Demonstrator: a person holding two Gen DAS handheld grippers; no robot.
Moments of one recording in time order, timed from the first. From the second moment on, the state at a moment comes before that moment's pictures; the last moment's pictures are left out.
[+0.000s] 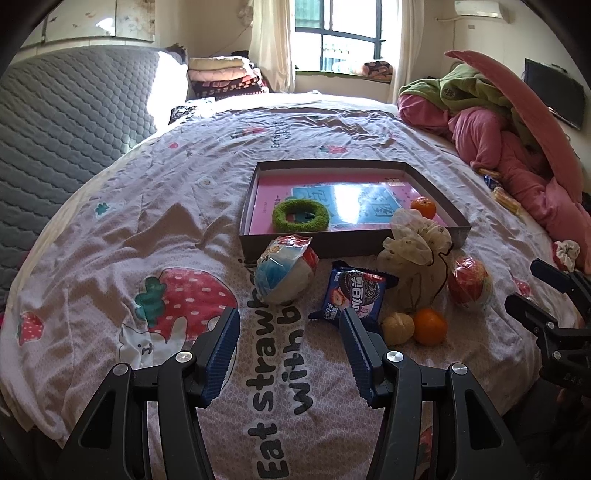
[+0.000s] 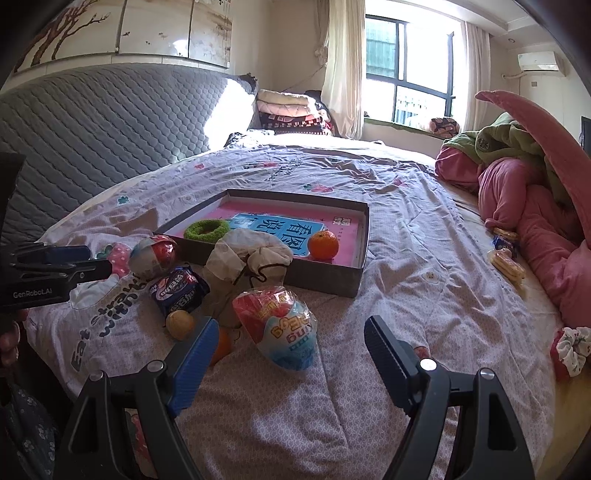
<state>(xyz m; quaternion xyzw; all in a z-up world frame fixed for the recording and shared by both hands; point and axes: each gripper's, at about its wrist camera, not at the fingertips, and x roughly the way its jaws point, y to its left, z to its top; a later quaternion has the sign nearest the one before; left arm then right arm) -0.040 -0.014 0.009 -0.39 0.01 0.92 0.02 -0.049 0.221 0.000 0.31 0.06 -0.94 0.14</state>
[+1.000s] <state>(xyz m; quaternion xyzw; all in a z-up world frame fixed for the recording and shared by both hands) -0.023 0.007 -0.026 -0.42 0.01 0.91 0.01 -0.041 0.214 -0.018 0.35 0.06 -0.93 0.11</state>
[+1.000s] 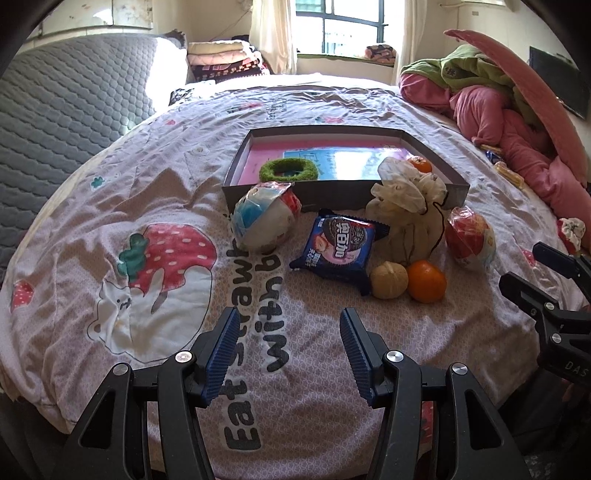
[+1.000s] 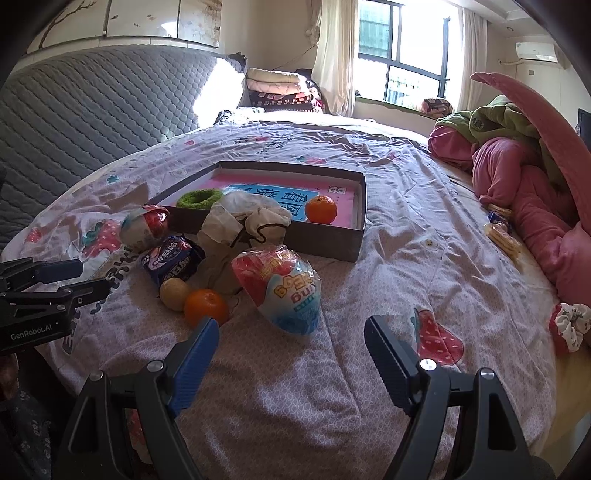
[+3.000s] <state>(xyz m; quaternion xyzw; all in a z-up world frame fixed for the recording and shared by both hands) -0.110 -0.028 -0.033 -0.39 -0.02 0.92 0.01 -0.087 0.206 -0.041 0.39 0.08 -0.91 0.13</state>
